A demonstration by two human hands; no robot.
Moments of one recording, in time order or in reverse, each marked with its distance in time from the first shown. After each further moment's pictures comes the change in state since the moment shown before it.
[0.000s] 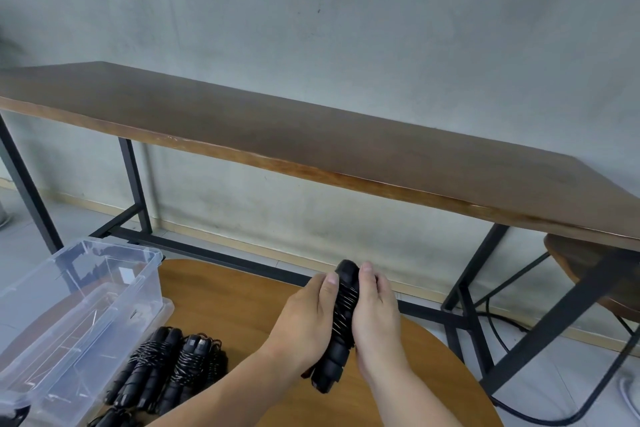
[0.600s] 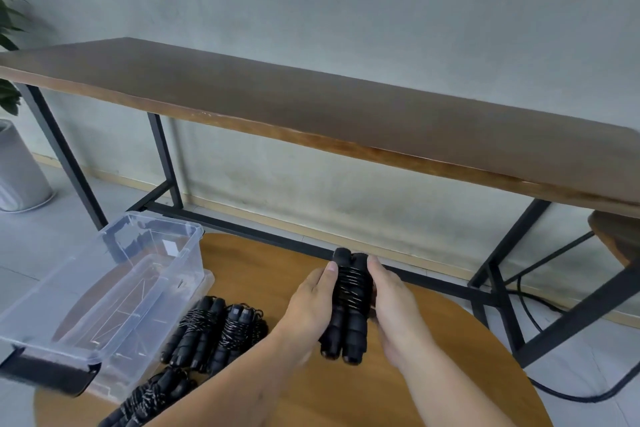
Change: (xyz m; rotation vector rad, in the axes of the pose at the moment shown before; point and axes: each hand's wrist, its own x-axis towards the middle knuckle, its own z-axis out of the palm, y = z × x) left_hand -0.005 -0.047 -0.035 -0.318 0.028 -0.323; right_hand -0.009 0.022 0.030 -0.036 -0.223 0.277
